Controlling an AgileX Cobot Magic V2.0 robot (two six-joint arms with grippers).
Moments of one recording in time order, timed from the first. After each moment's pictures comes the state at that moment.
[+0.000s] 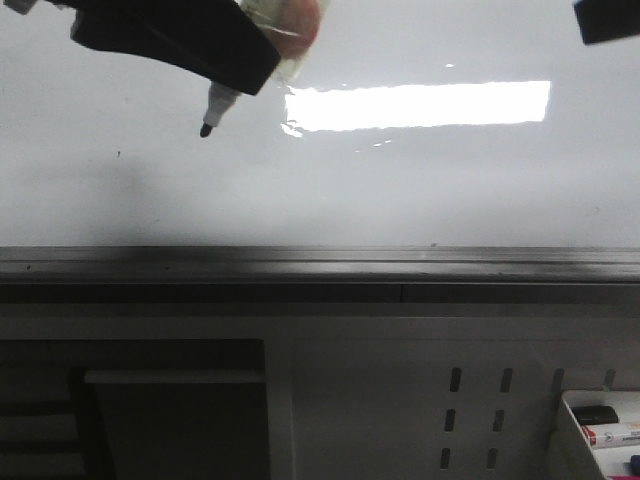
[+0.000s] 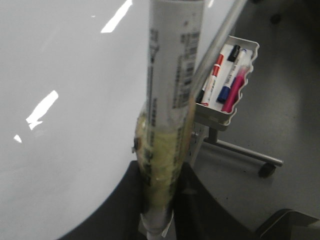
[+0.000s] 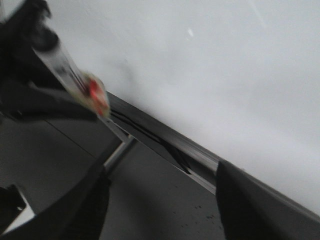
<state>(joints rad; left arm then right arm) -0.66 1.22 -0.90 -0.76 0.49 1.08 0.12 0.91 -0.72 1.09 0.79 -0.94</state>
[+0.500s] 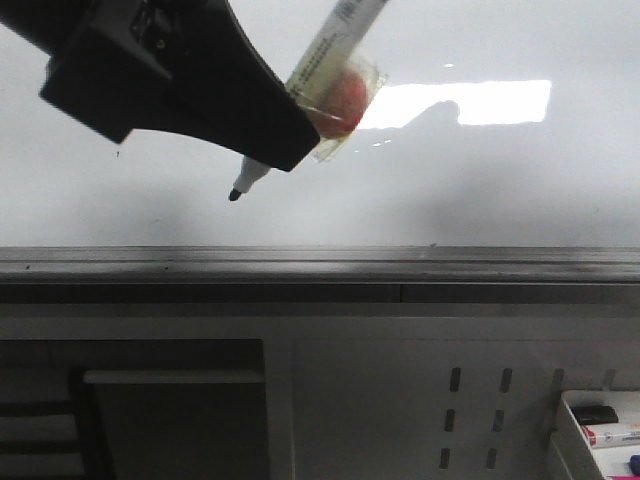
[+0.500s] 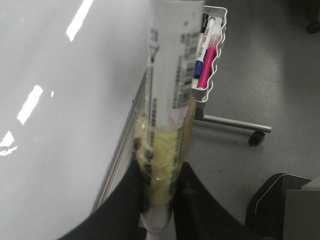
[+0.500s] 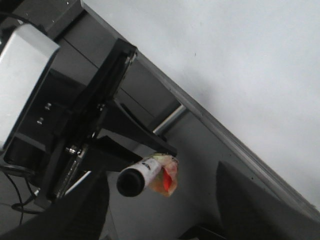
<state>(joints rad) -0.74 1.28 -0.90 -0.68 0.50 1.08 0.14 1.21 -1.01 1.09 1.09 -0.94</state>
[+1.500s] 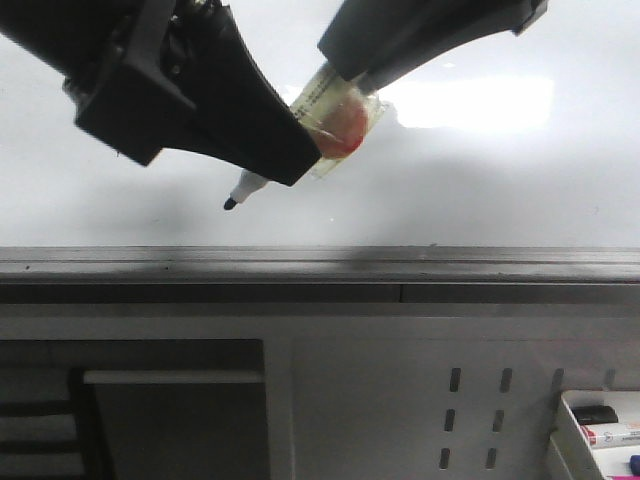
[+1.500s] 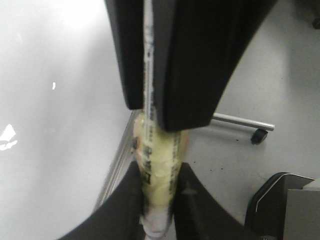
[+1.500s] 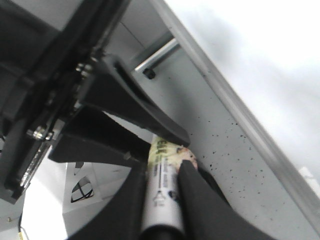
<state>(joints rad) -0.74 1.31 -0.90 -0.69 0.47 1.08 0.37 1.40 -1.15 0.84 1.06 -0.84</state>
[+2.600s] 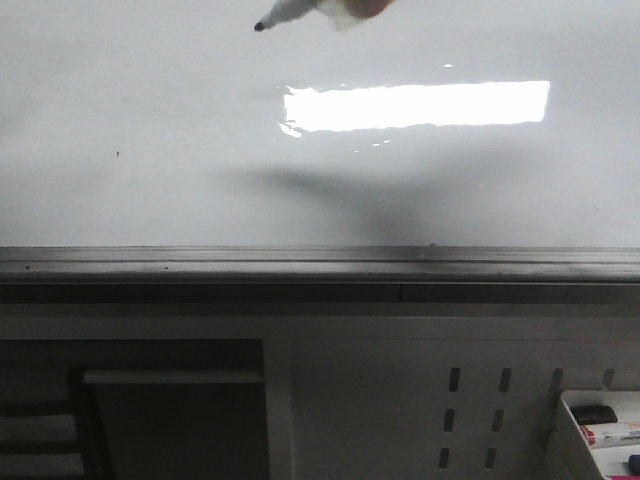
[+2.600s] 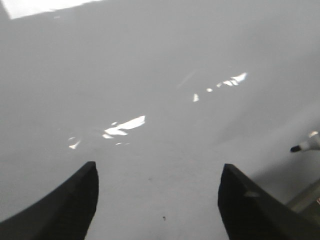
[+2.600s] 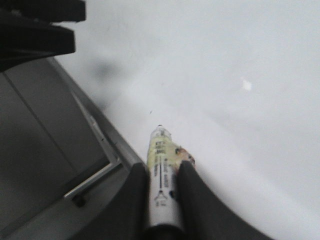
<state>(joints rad) -0.22 0.92 -0.75 -1.00 0.38 1.01 0.38 1.11 -0.84 1.27 0.52 -1.28</state>
